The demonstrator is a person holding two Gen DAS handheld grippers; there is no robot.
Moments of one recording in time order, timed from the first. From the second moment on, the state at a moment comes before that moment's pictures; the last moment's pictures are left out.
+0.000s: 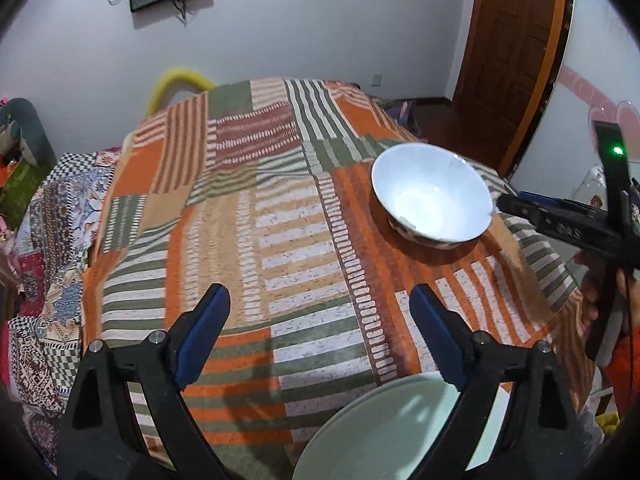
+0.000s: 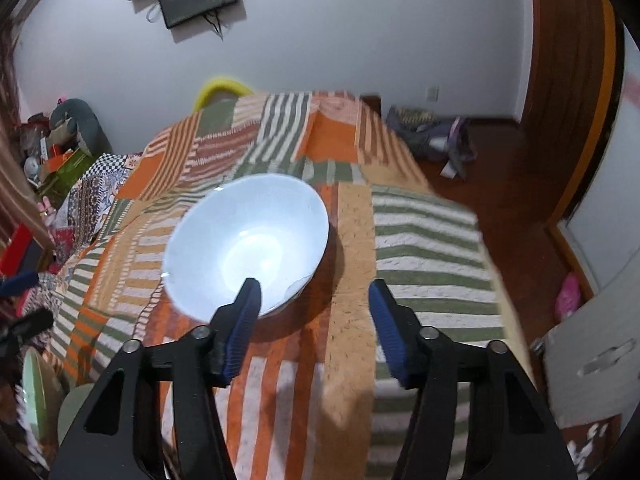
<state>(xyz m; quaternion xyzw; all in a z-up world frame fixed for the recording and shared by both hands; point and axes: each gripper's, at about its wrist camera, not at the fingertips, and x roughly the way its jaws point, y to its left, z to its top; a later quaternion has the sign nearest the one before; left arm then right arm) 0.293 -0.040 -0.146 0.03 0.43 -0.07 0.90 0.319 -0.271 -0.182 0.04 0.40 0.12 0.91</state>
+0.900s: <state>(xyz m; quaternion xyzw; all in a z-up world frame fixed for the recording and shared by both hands) 0.342 -0.064 -0.190 0.02 0.48 -0.08 0.87 0.300 -0.230 -0.212 0.01 0.45 0.24 0.86</state>
